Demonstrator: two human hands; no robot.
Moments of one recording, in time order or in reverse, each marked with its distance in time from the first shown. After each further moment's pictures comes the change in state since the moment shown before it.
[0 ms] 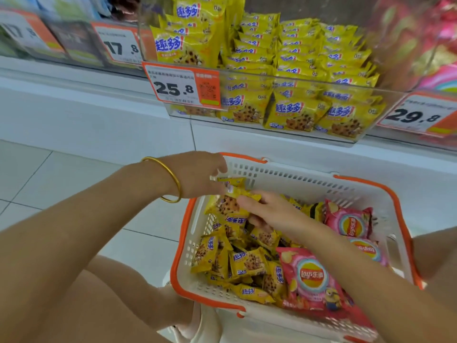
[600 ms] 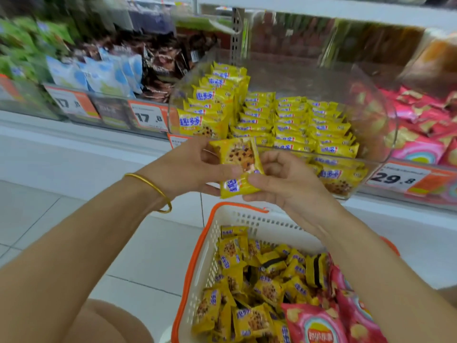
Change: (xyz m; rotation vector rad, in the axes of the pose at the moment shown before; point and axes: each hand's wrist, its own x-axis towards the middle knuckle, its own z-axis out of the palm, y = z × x) left_hand -0.033 0.003 -0.067 -1.025 0.406 0.126; right_hand -0.020 -0.126 -0.035 0.438 0.222 -0.397
